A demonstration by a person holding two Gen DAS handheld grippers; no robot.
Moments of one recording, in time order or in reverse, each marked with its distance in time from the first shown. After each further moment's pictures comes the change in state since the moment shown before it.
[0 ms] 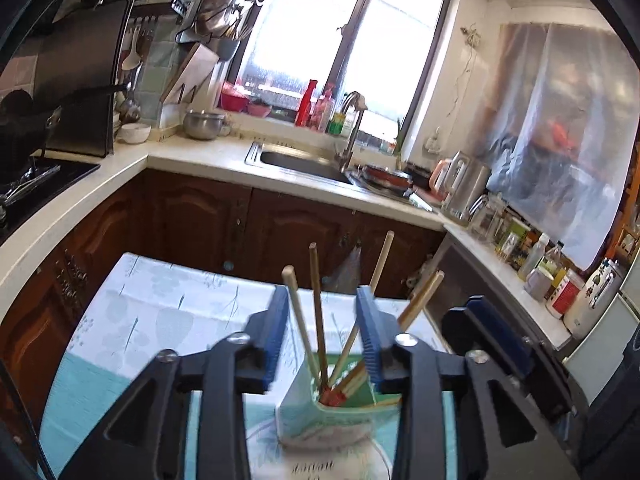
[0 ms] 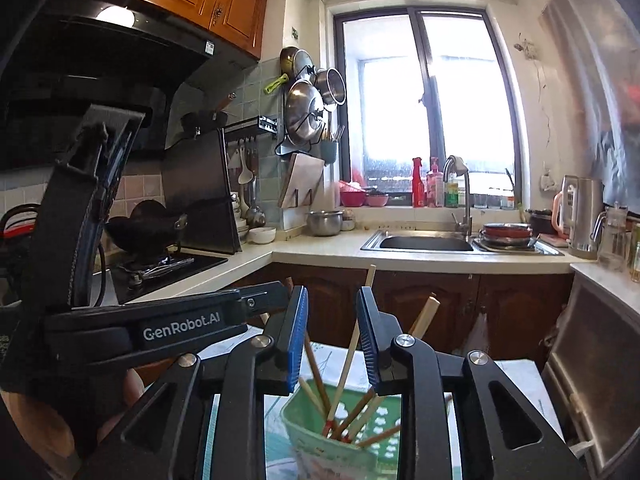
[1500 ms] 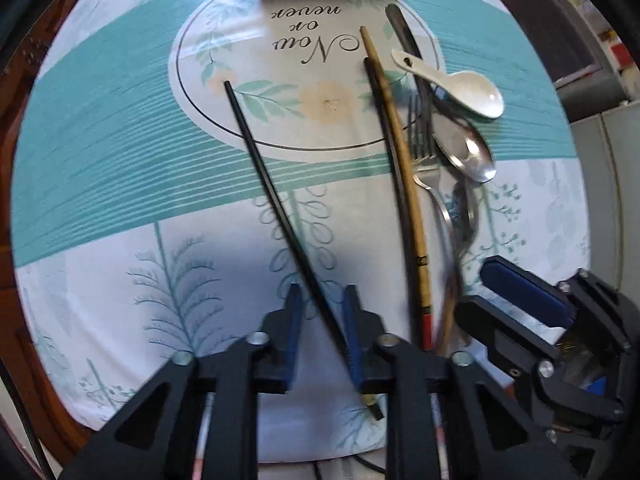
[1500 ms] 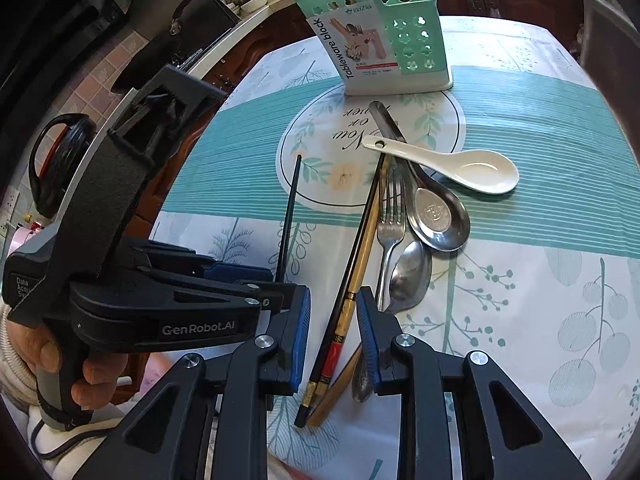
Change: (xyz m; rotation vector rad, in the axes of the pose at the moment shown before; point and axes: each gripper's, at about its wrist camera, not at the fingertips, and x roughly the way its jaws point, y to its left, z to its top) left arm 0.004 -0.050 -0.256 0.146 1.075 0.186; right arm -0.180 0.003 -0.194 0.339 0.912 0.180
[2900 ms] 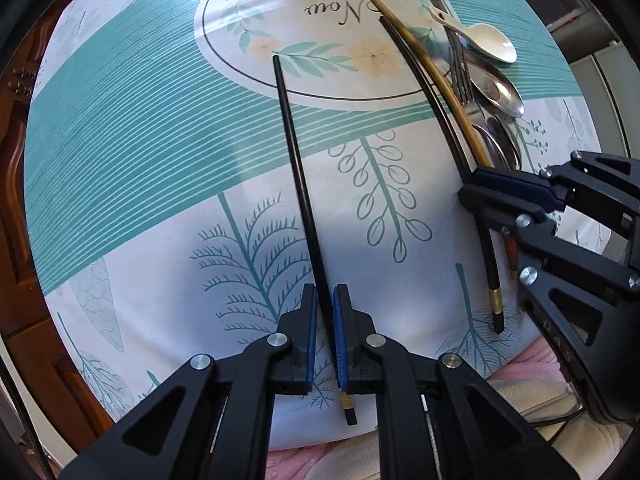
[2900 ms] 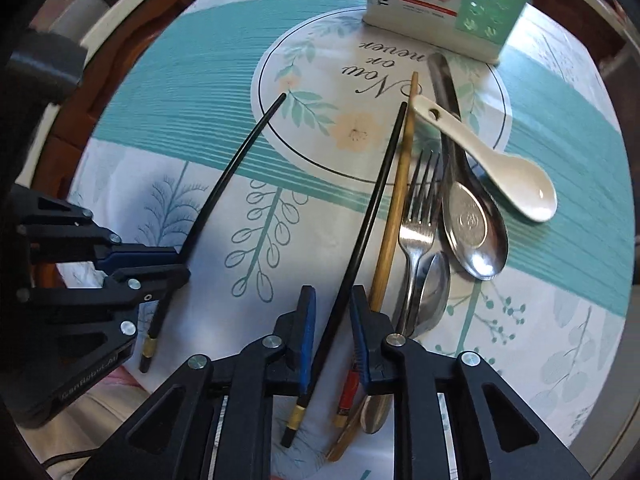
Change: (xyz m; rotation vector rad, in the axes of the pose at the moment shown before) left arm -0.003 0.077 -0.019 0.150 0.094 0.027; right arm 0.094 0.051 0.056 -0.174 0.318 -0.314
